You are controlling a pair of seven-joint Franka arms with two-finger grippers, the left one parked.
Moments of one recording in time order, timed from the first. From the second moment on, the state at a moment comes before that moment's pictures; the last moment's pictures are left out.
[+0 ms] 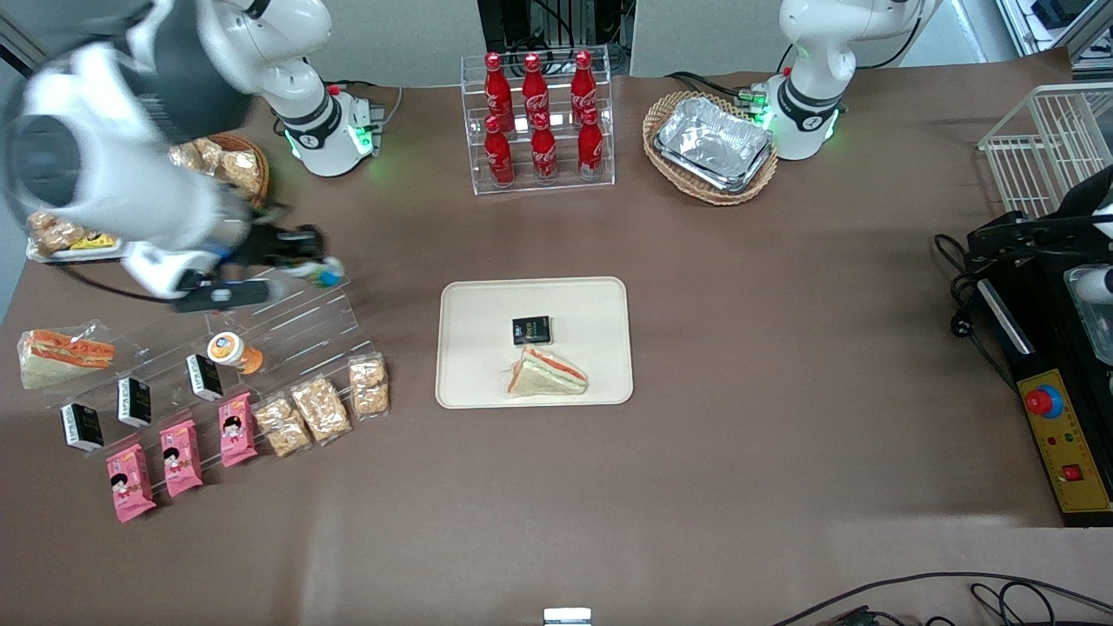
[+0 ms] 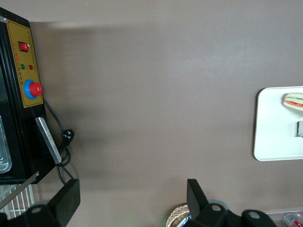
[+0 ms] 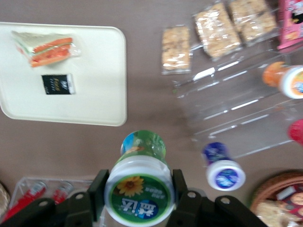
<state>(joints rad) 0.31 0.03 -0.02 -1.74 0.14 1.56 0.25</state>
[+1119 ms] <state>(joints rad) 0.62 0.30 -0.02 -2.04 0.14 2.26 0.59</state>
